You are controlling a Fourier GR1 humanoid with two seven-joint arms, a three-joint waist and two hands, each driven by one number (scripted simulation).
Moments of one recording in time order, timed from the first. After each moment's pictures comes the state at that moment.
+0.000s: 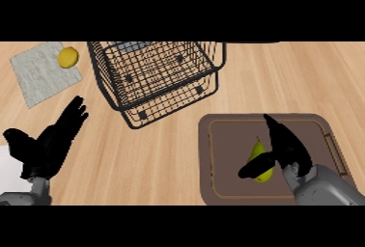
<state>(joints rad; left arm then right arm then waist) -0.05 0.39 -0.11 -1.56 0.29 0.10 0.16 -0.38 -0.57 0.67 -1.61 0.15 -0.23 1.20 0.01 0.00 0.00</state>
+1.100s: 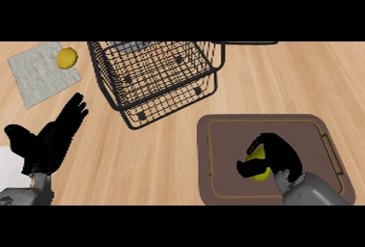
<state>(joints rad) -0.07 0.36 -0.07 -1.54 0.25 0.06 0.16 -0.30 -0.48 0.64 -1.51 0.27 -0.13 1.14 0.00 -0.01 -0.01</state>
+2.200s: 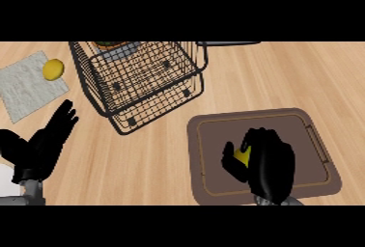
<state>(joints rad) -0.02 0.36 -0.02 -1.54 0.25 0.07 0.19 -0.24 -0.33 0.71 -1.74 1.18 -0.21 1.22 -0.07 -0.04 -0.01</state>
